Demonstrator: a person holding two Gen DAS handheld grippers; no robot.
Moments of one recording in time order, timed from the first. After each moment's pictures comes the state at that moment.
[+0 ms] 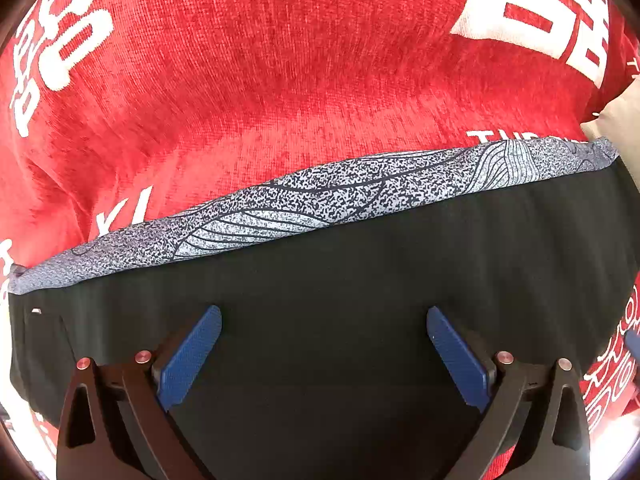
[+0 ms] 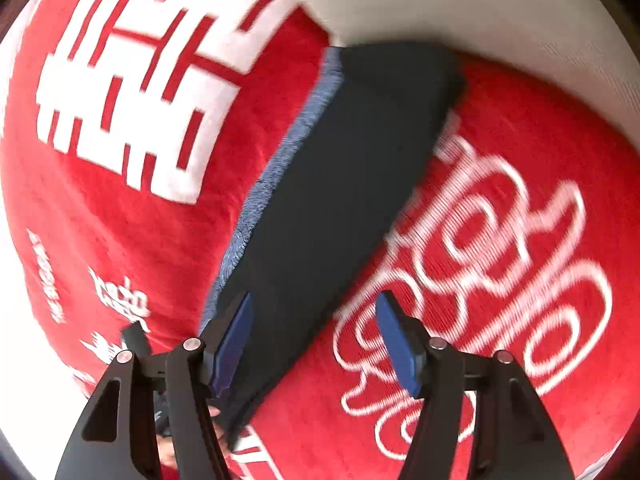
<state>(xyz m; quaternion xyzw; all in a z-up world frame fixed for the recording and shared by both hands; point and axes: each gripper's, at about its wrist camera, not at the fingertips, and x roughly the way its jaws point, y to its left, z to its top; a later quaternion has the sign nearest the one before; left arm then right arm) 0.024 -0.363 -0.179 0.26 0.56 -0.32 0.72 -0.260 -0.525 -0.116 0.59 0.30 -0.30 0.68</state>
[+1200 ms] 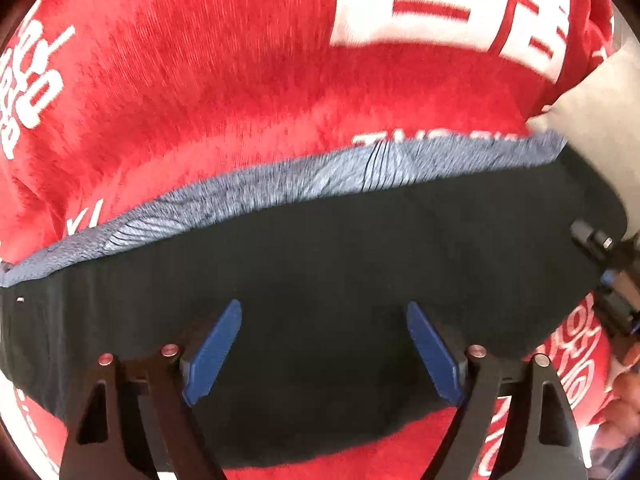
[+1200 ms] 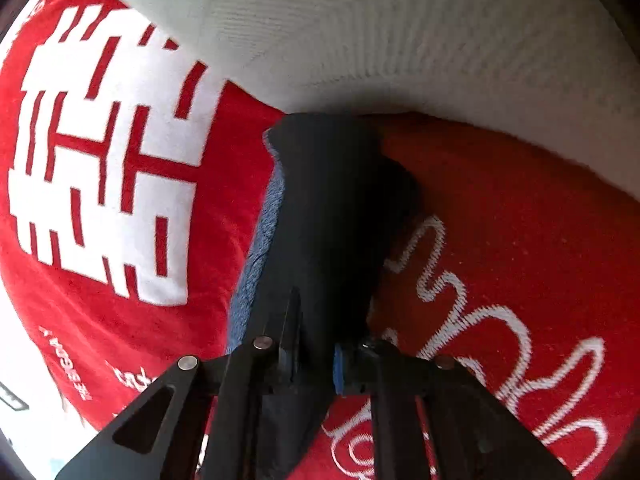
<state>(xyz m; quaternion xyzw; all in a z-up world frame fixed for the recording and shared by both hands) -0.041 -0.414 -0.142 0.23 0.56 -0.34 0.72 -0.251 -0.612 -0.134 0.62 0.25 -0.34 0.66</state>
